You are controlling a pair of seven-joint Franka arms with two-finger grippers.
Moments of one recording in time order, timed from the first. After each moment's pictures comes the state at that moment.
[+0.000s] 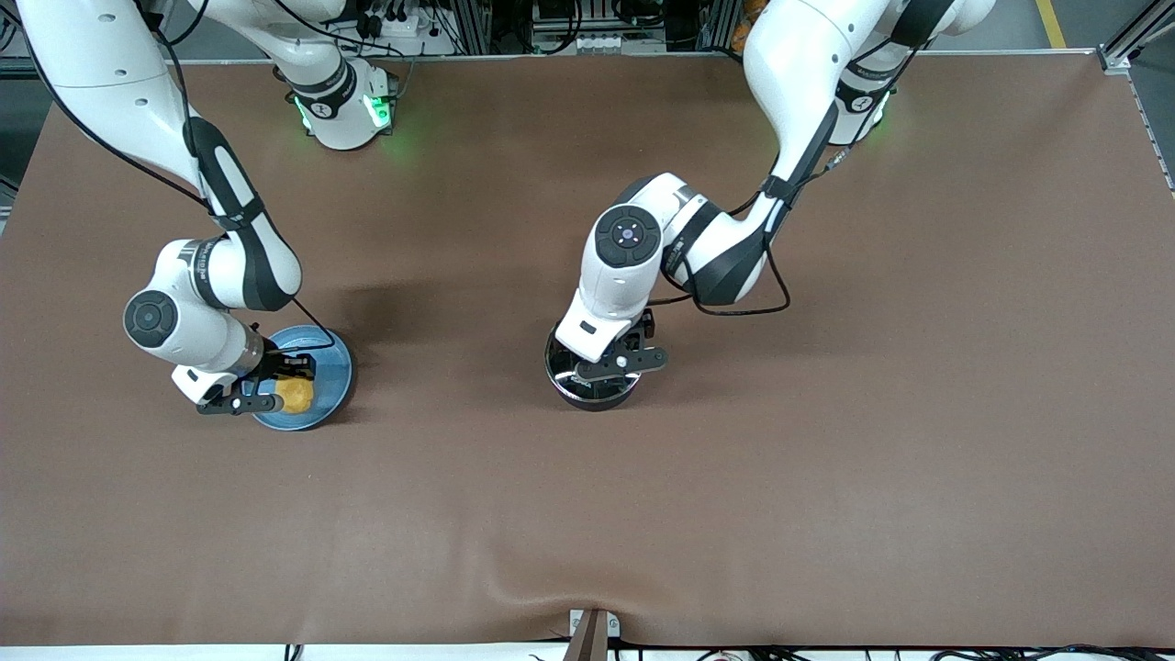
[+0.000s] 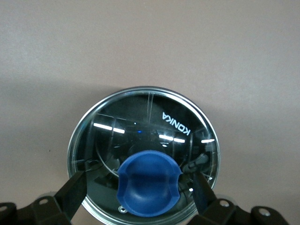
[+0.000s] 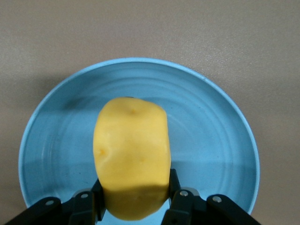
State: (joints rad) left arm -0.69 0.73 -0.07 -1.33 0.00 2.14 -0.92; right arm -0.02 0.48 0.00 -2.06 0.01 2.48 -0.09
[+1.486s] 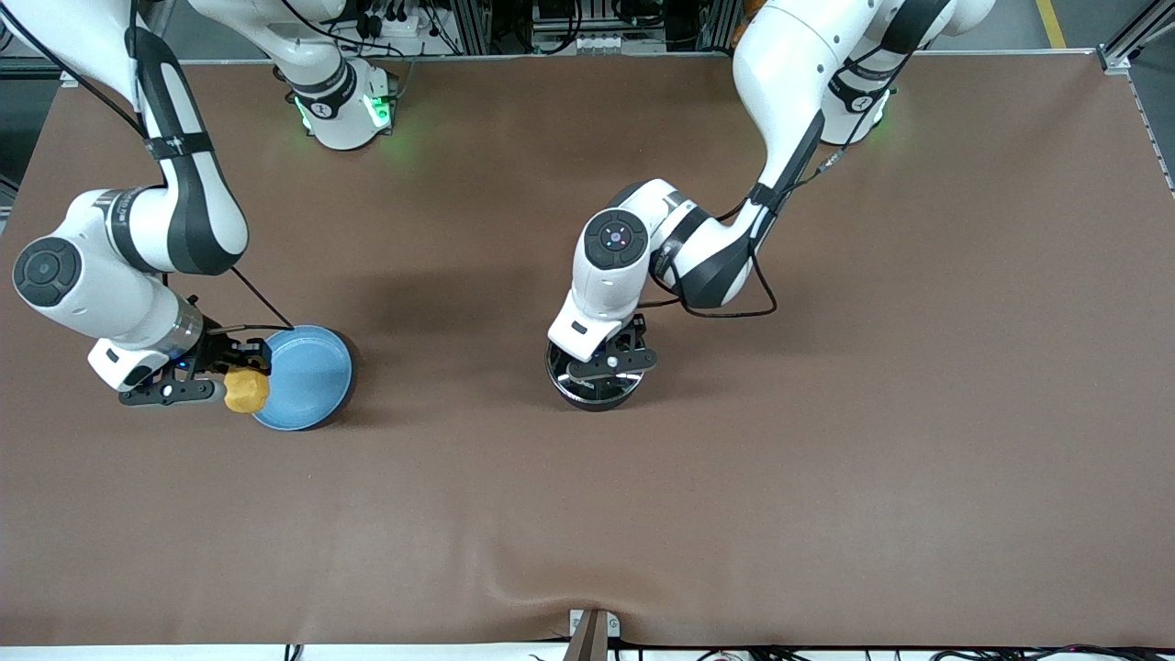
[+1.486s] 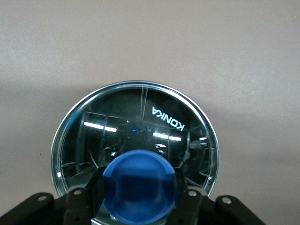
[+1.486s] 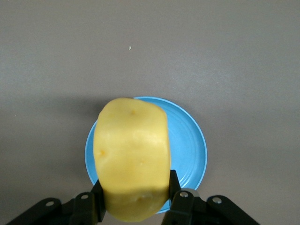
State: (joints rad) left arm -0.70 0.76 -0.07 -1.33 0.01 2.17 -0.92; right arm -0.02 0.26 0.00 -1.99 0.01 2.26 -0.11
